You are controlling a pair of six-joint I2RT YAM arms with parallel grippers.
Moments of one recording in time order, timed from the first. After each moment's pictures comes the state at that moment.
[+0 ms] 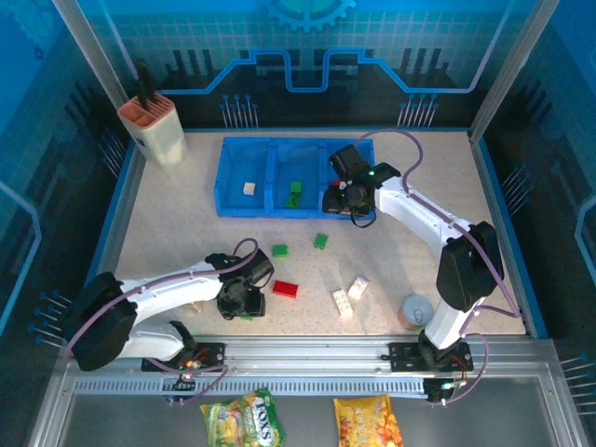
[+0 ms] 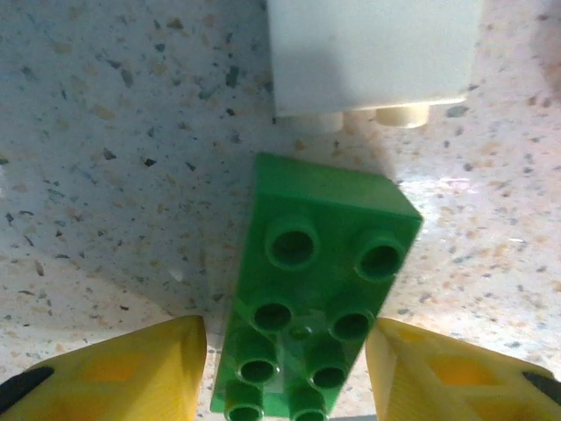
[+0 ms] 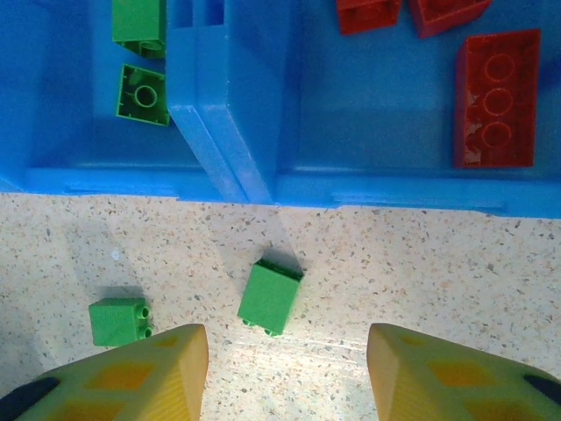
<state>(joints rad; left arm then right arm) -0.81 1.32 0.63 -0.84 0.08 -0.88 0.54 1.73 1.46 -0.87 0.02 0.60</state>
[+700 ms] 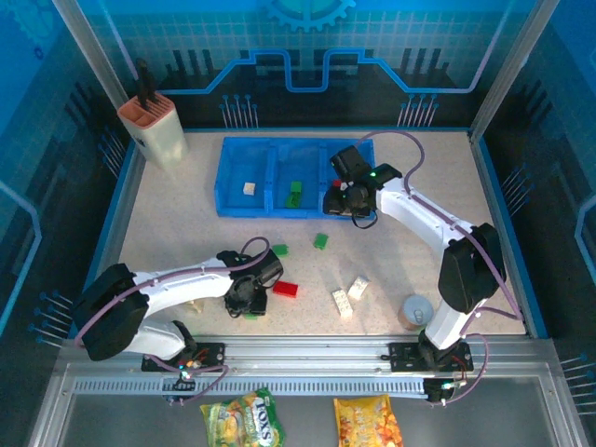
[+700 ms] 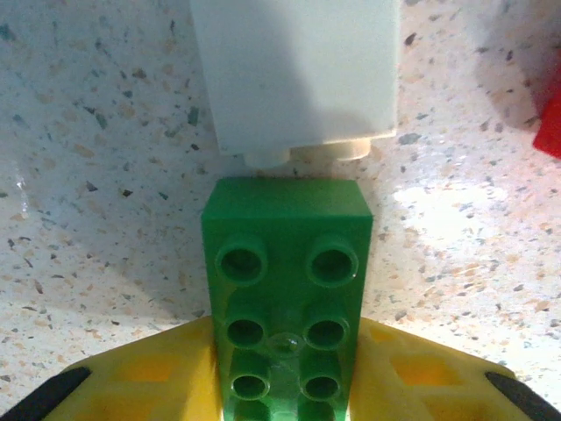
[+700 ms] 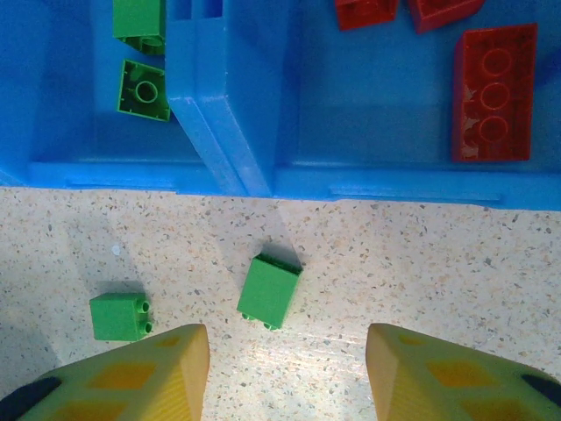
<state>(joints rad) -0.85 1.38 0.70 -0.86 0.02 -0.88 0.54 1.71 1.45 -0.87 0.01 0.60</state>
